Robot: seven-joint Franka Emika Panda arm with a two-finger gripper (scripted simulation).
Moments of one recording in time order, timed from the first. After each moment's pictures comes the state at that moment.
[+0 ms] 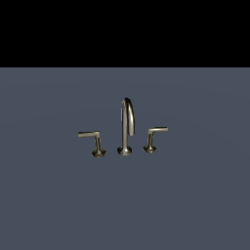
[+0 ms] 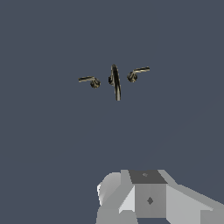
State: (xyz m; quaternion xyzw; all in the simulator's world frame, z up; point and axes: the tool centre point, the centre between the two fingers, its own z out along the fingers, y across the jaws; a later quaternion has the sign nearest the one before) arm -0.246 -0.015 0.492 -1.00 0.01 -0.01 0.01
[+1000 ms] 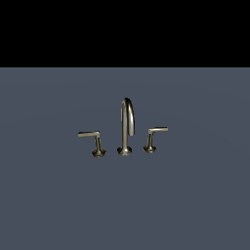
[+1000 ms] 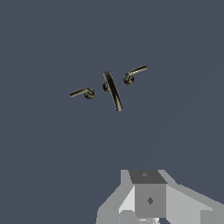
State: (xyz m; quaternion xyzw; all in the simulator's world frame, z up) arm -0.204 -0.003 0.436 -0.99 0.11 -0.01 0.01
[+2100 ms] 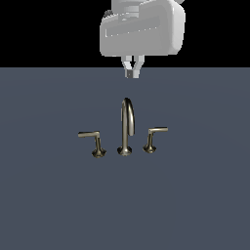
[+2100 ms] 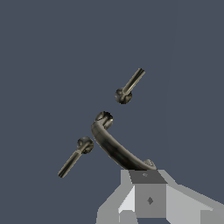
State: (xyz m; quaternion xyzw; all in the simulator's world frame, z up) arm -0.083 -0.017 0.276 -0.93 0.38 0.00 0.01
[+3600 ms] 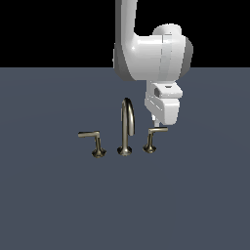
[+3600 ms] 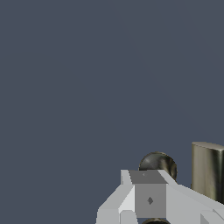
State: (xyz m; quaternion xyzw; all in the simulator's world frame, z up) arm 0.024 -0.115 0.096 -0.76 0.65 0.00 0.00
